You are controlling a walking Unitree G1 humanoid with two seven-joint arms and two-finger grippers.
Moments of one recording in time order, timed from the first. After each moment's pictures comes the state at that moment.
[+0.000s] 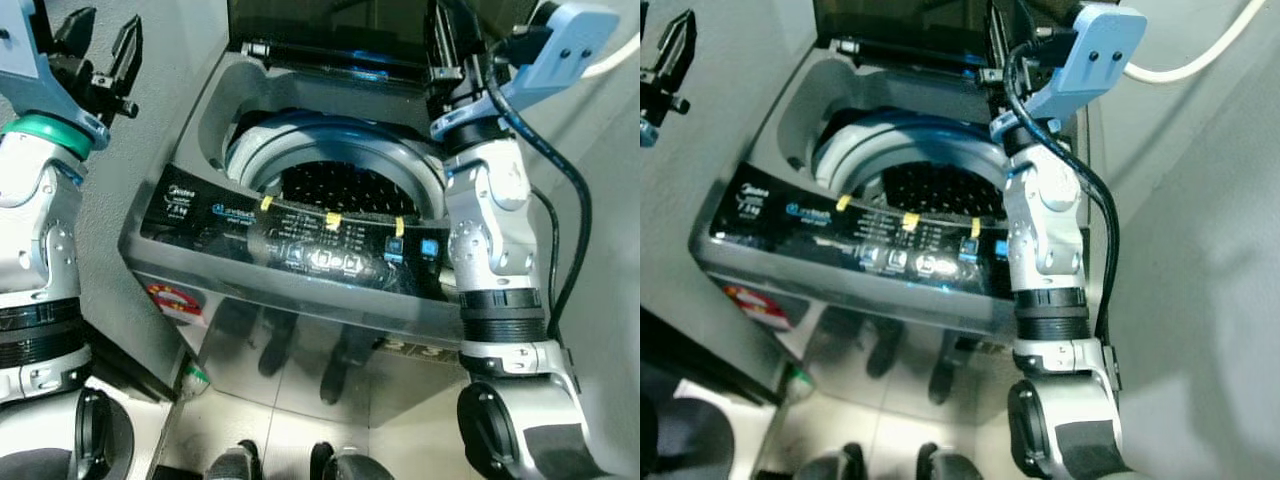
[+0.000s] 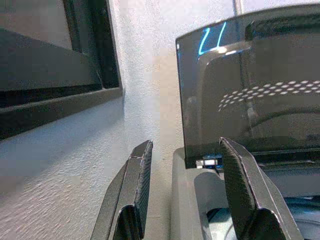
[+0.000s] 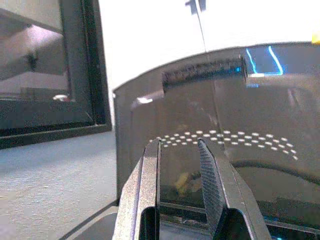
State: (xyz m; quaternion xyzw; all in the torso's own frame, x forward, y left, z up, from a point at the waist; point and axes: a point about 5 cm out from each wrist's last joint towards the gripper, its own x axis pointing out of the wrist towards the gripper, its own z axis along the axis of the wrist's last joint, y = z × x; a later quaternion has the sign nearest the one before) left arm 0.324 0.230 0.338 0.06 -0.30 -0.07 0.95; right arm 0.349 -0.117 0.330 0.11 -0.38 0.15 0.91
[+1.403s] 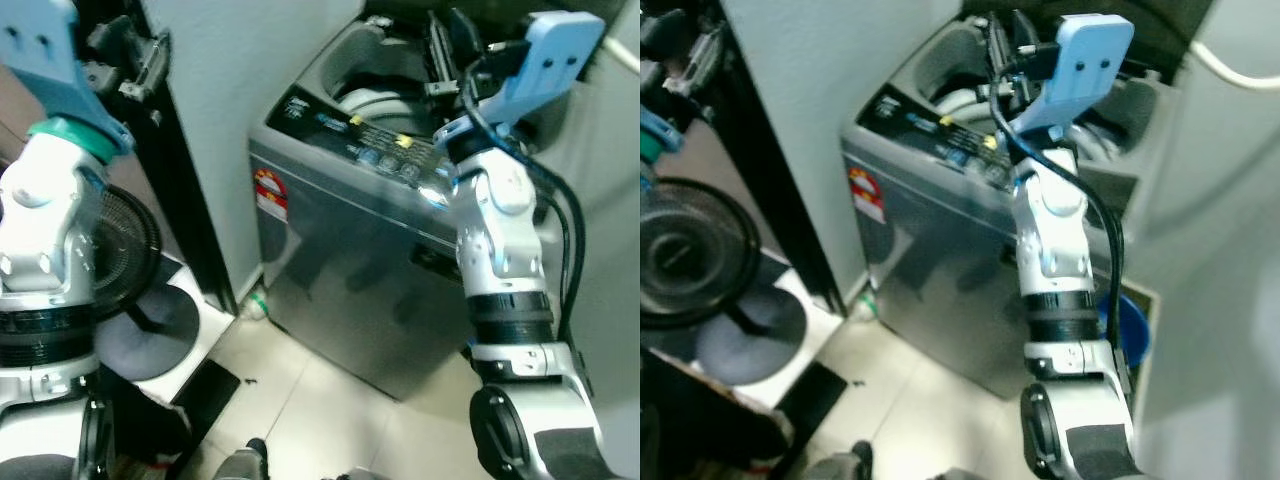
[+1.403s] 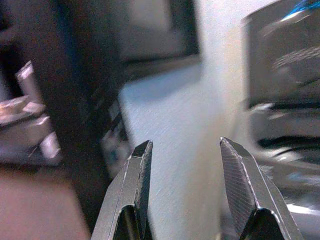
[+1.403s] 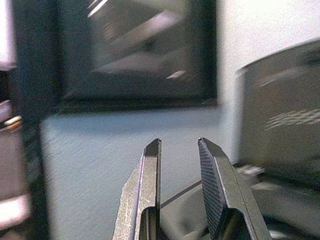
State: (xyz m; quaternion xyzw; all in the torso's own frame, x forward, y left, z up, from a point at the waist) left arm 0.332 0.214 0.316 0.07 -0.25 -0.09 0.96; right arm 0.356 -0.110 0.307 0.05 -0.34 0.16 0.93
